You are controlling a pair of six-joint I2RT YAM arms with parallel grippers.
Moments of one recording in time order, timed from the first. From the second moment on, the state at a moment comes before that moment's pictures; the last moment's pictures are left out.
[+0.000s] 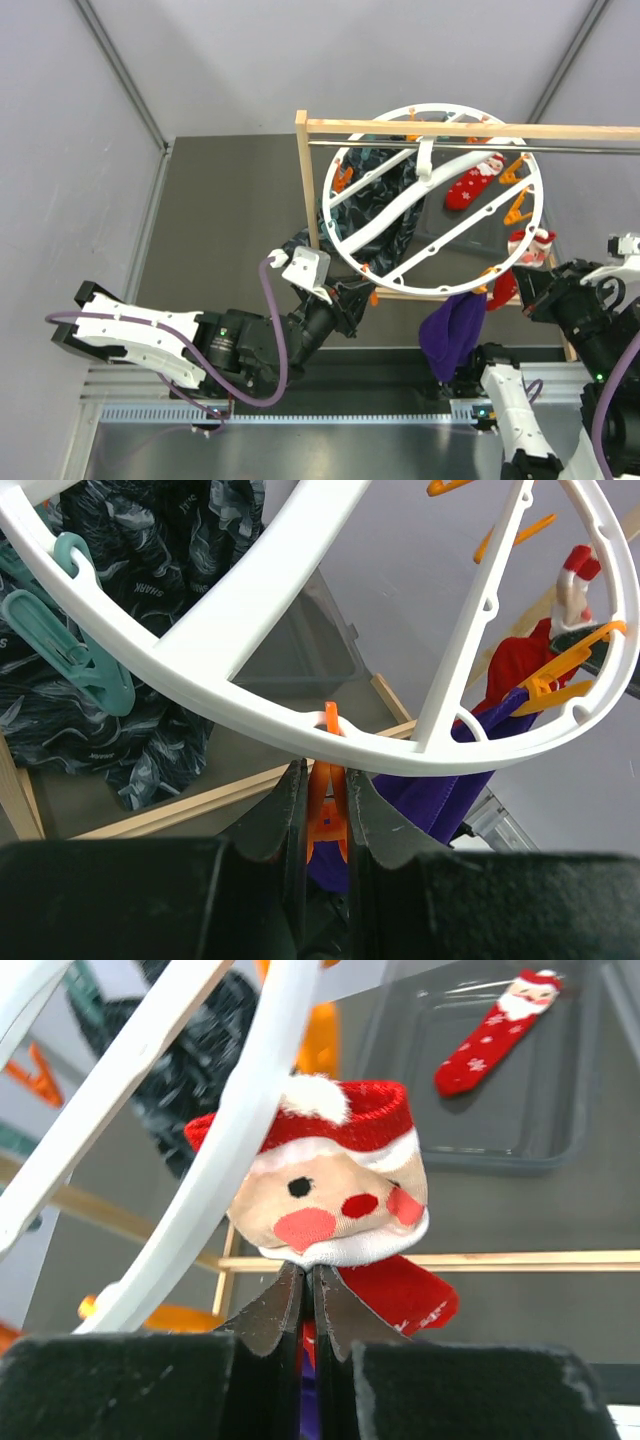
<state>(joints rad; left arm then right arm) -1.78 1.14 1.25 -0.14 -1.11 -0.48 -0.14 0.57 1.66 -1.33 -0.24 0.32</state>
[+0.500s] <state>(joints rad) -1.78 1.13 1.26 -0.17 -1.11 -0.53 0.13 0.43 1.59 -1.36 0.15 0.44</state>
